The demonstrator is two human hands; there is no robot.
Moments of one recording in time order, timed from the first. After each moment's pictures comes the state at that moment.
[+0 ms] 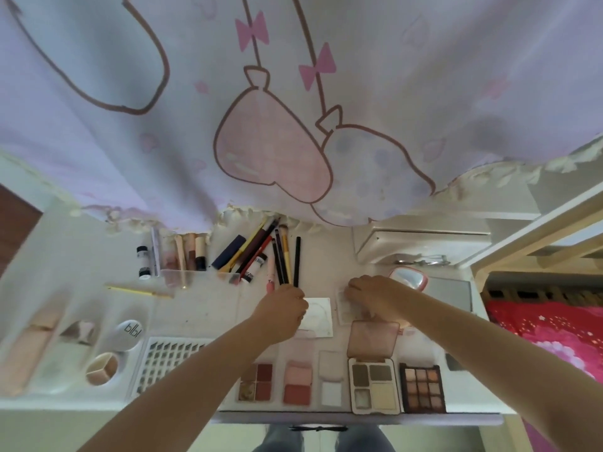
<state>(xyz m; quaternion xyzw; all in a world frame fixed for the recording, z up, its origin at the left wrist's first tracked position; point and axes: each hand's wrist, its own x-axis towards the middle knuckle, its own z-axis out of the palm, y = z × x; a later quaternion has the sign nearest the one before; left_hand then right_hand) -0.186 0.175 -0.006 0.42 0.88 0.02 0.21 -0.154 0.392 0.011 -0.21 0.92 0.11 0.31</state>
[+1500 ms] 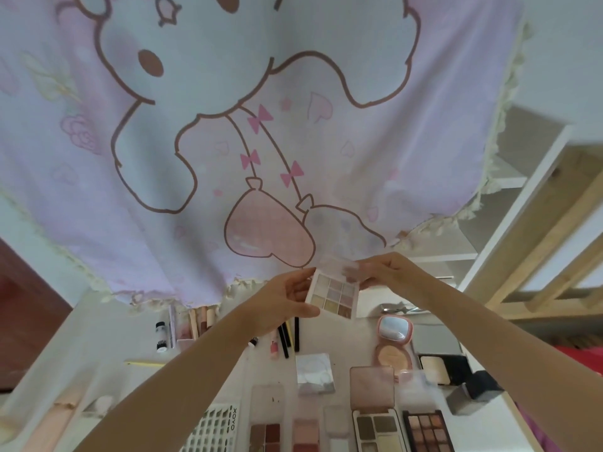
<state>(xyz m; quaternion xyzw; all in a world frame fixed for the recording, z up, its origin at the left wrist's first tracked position) -0.194 0.169 0.146 0.28 0.61 0.64 0.37 -0.126 0.376 0.187 0.04 0.82 -0.56 0.06</state>
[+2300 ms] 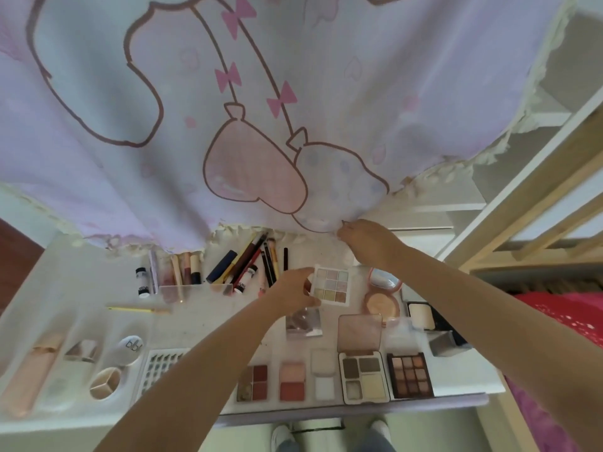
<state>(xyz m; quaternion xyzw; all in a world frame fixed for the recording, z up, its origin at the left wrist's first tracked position) -0.186 0.207 0.045 0.25 0.85 0.34 0.31 -0.169 0.385 0.107 -0.07 0.99 0.02 0.07</state>
